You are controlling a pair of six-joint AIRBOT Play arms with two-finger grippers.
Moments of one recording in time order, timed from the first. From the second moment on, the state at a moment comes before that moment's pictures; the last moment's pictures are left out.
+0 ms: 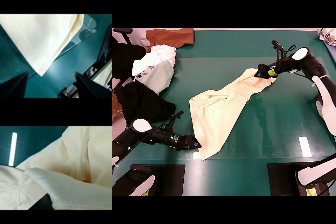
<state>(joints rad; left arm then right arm) -0.18 -0.85 0.38 0.67 -1.18 -1.31 0.06 -1.71 1.60 -0.92 1.09 1.37</state>
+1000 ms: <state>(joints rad) -0.41 -0.85 0.34 0.71 -0.76 -1.39 0.06 -1.71 1.60 -0.91 1.11 1.37</state>
